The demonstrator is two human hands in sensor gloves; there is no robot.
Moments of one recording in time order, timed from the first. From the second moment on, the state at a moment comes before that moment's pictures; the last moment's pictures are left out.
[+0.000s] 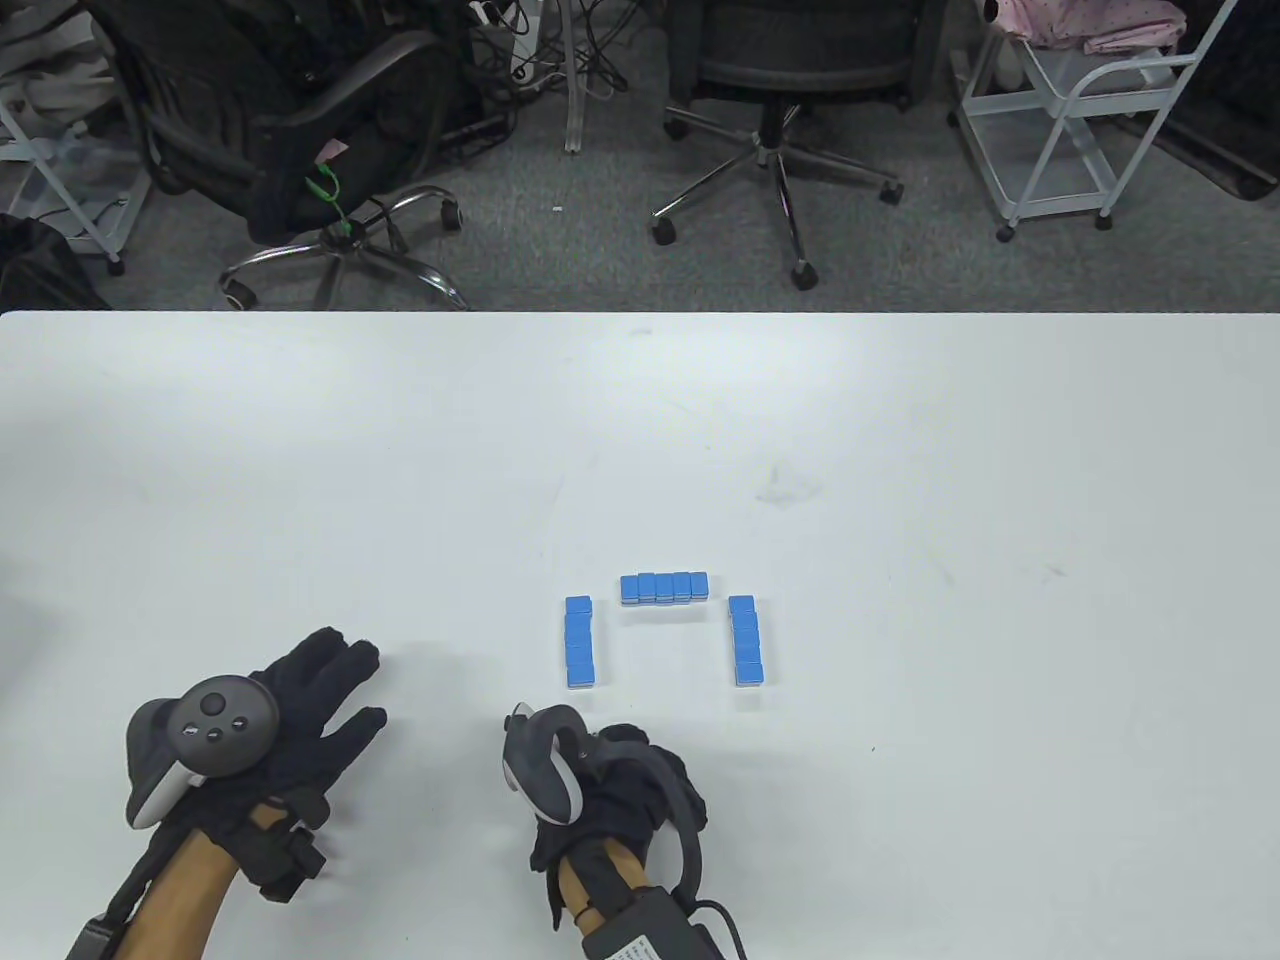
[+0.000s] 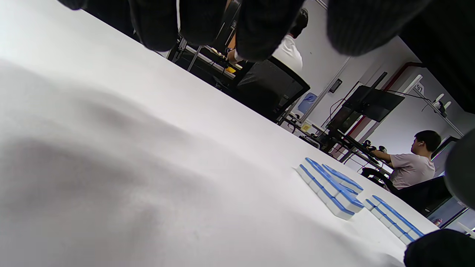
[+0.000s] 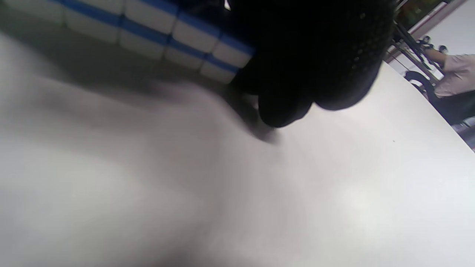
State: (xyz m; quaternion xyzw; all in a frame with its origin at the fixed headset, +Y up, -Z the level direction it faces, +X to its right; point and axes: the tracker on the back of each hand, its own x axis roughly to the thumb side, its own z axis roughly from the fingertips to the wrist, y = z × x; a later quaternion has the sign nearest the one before) left_hand -0.345 -0.714 -0.184 -0.08 -0.10 0.26 0.96; right_hand -0.054 -0.751 -0.173 0.13 -0.27 -0.93 0.21
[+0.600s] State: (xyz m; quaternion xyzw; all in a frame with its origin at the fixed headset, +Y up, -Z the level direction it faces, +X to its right) left_hand -0.342 -0.718 -0.187 -0.09 -0.10 0.25 0.96; right_hand -0.022 -0.747 -0.225 0.21 -0.30 -0.92 0.17
